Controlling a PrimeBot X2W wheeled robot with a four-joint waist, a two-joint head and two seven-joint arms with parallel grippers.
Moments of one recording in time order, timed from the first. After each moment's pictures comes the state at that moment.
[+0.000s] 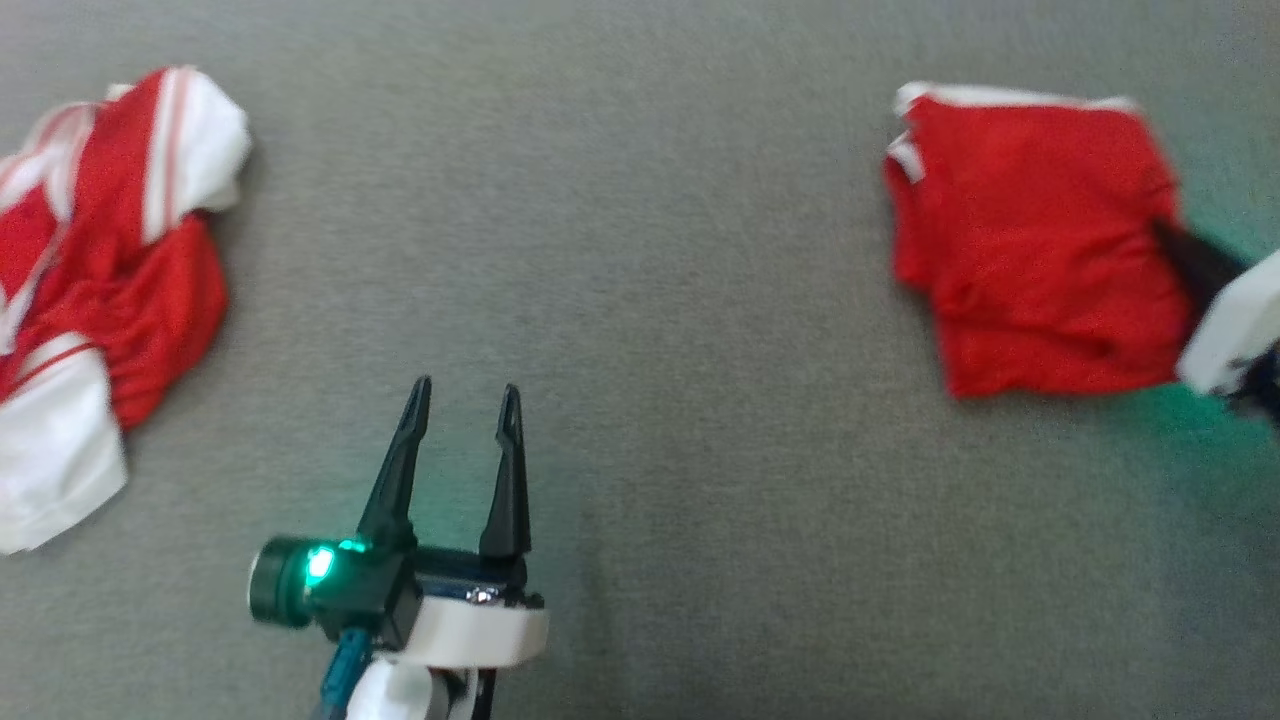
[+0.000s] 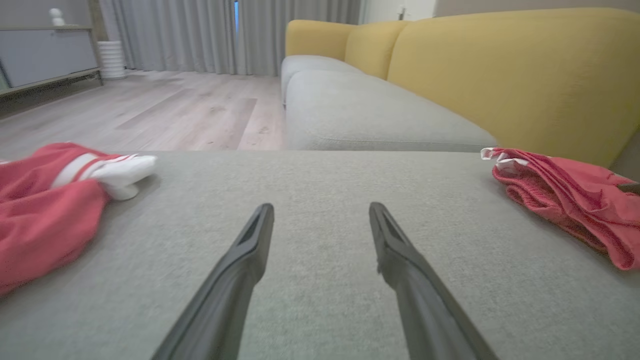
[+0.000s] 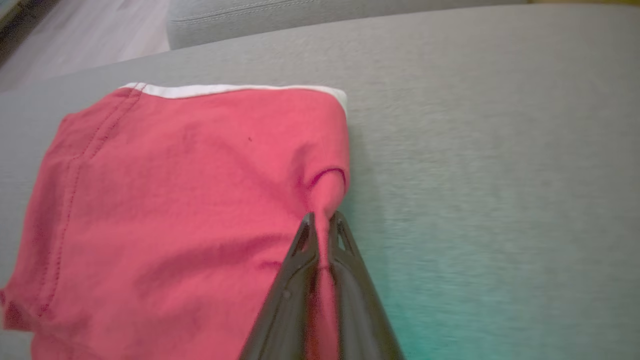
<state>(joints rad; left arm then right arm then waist) -0.05 0.05 -0.36 0.07 -0.18 0.13 -0.25 -0.53 -0.55 0.34 0.52 0.78 0.13 0.31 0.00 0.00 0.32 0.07</state>
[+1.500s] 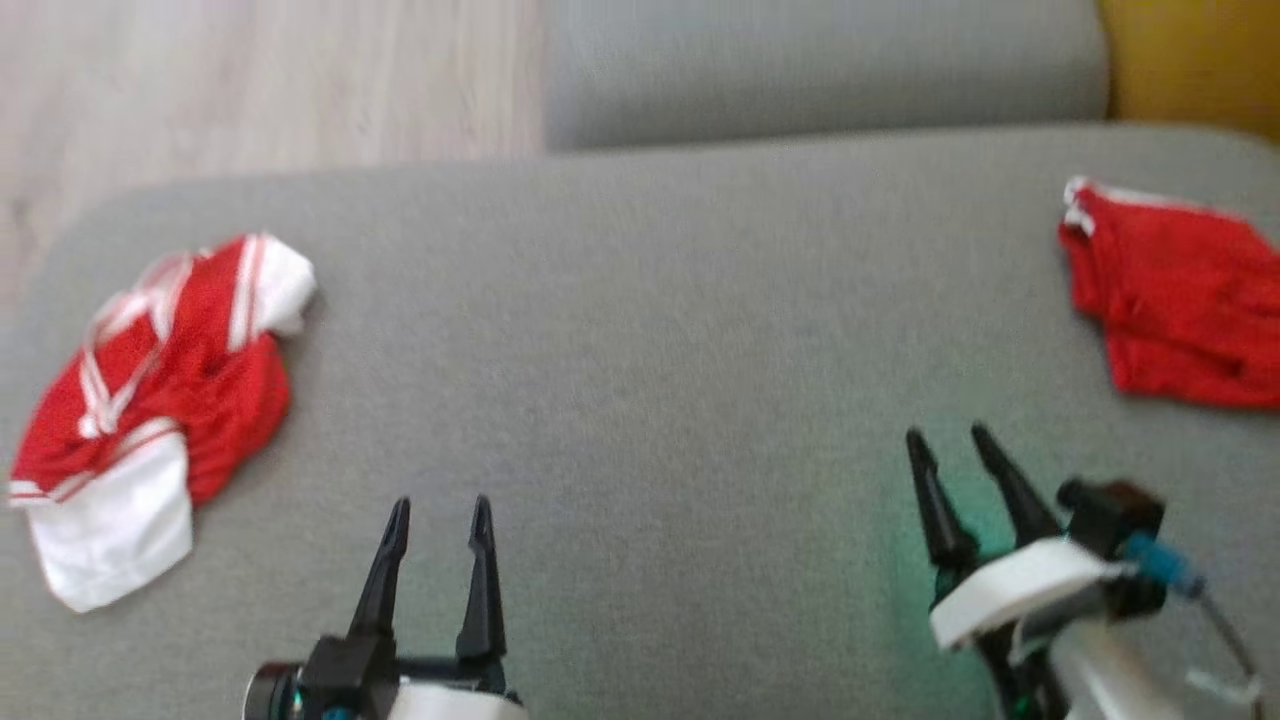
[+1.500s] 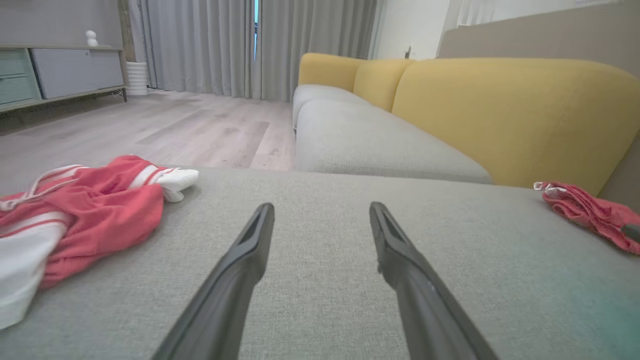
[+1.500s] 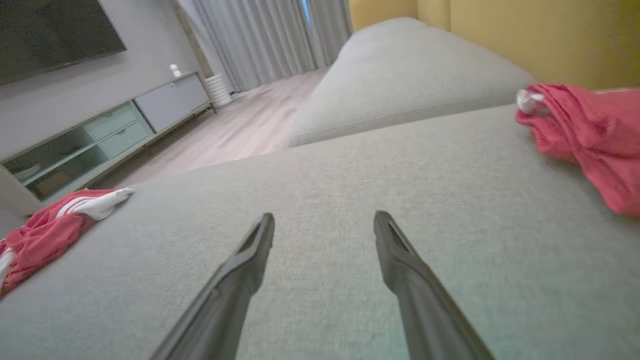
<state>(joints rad) 0.07 0.05 -0.32 0.15 -0.24 0.12 -0.26 -0.17 -0.17 0.29 0.52 0.46 0.13 -0.24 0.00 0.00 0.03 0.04</state>
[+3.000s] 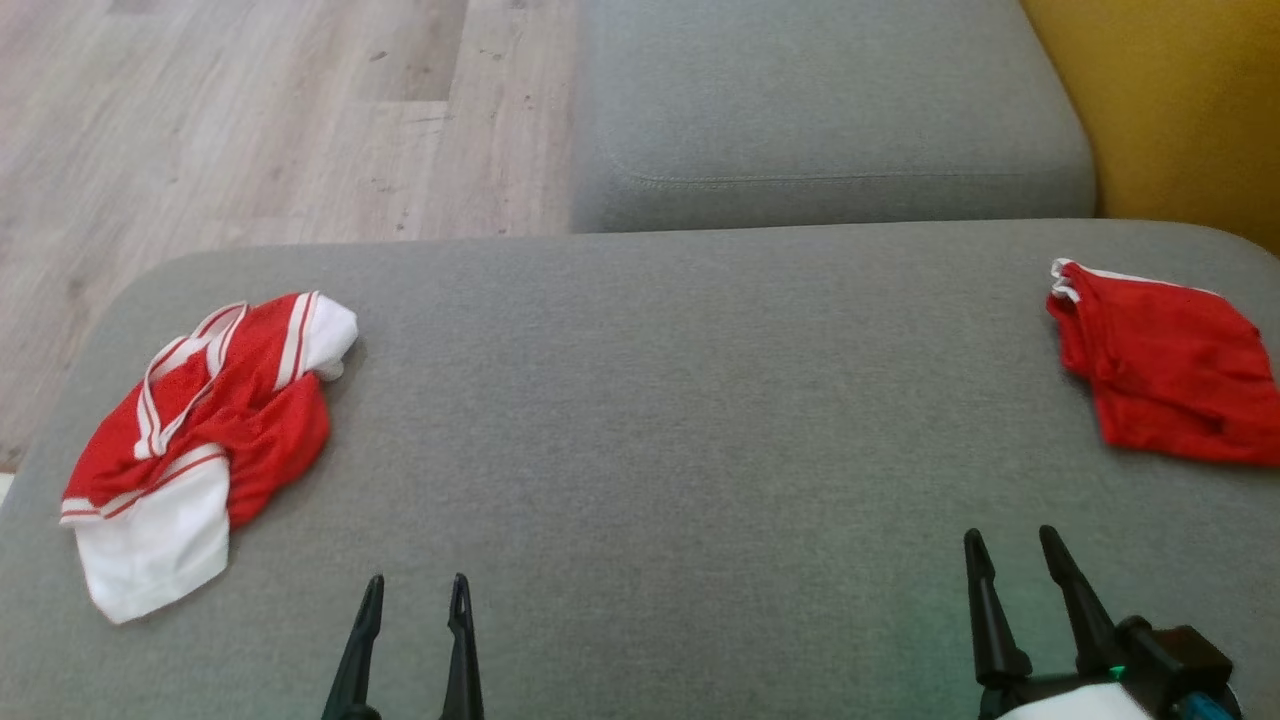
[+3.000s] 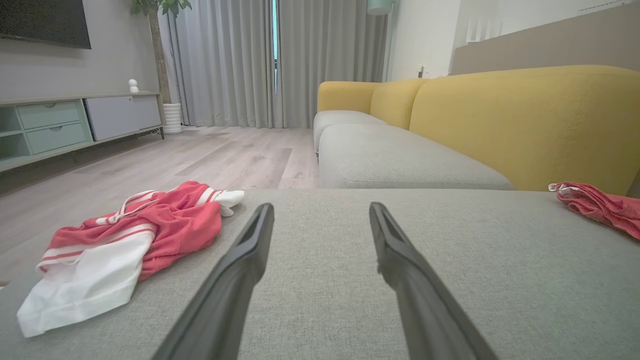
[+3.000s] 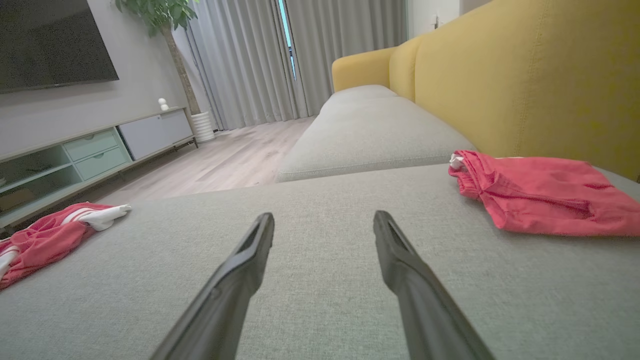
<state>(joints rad) 0.25 0.06 -0.27 0.04 -0.12 0.14 -0.26 0.20 -0.04 0.05 0.18 0.19 0.13 -0.25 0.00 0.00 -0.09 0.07</state>
